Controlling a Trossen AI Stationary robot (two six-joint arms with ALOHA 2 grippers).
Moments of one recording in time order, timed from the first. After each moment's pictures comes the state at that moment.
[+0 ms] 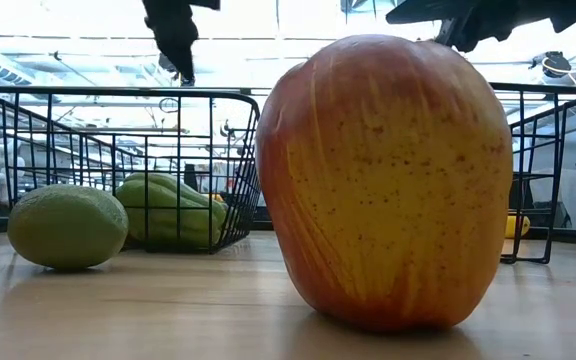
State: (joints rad) left arm 0.05 1.44 1.46 -1.31 -0.82 -0.16; right arm 0.11 1.01 0.63 0.09 0.13 0.31
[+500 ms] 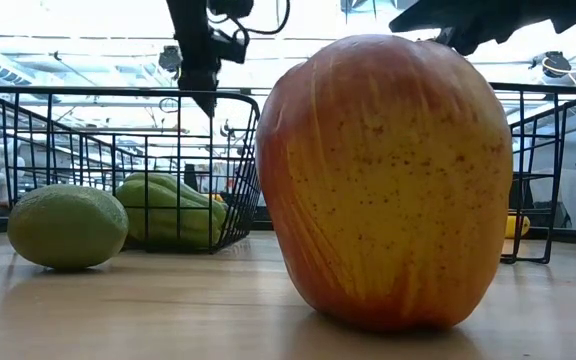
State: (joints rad) left arm 0.39 1.54 1.46 -0.99 -0.58 0.48; right arm 0.11 1.01 0.63 0.07 0.14 0.24
